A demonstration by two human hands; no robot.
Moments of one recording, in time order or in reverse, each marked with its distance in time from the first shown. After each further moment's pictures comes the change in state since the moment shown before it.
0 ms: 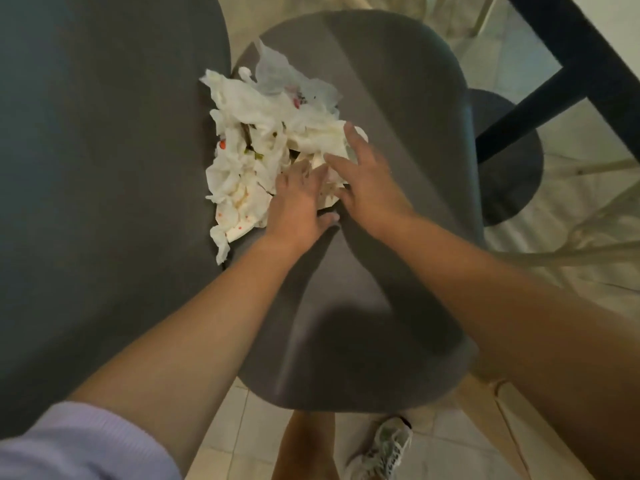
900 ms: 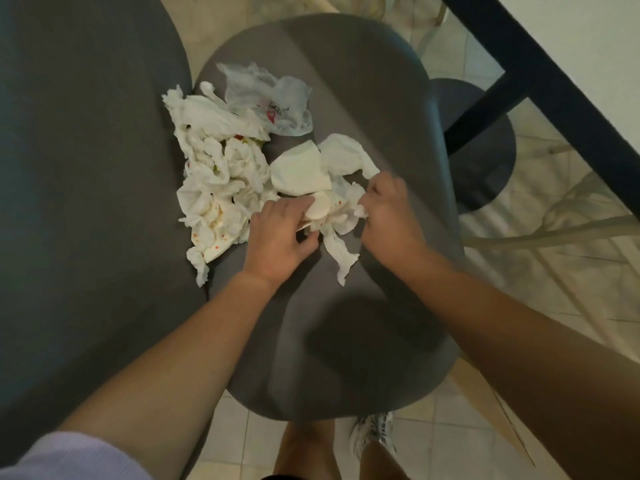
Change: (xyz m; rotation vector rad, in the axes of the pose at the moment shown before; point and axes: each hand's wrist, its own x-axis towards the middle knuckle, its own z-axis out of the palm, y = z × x) left_hand -0.014 -0.003 0.008 -0.068 0.070 0.177; right_hand -0.037 0.041 0.001 -0.138 0.112 0.147
